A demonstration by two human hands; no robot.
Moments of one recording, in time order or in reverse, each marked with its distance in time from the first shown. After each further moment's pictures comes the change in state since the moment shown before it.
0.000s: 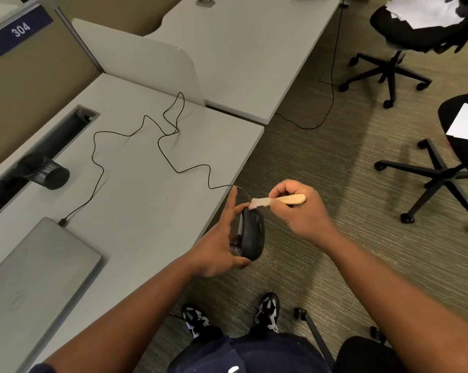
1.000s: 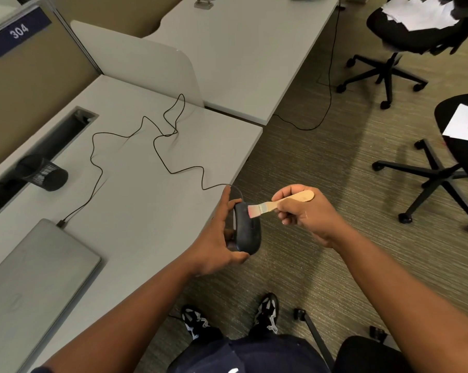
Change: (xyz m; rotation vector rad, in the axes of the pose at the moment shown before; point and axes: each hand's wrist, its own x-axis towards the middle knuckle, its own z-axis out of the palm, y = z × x) left_hand 0.001 -0.008 -0.002 -0.075 0.064 0.043; right_hand 0.004 0.004 -0.015 0.233 -0.078 0.266
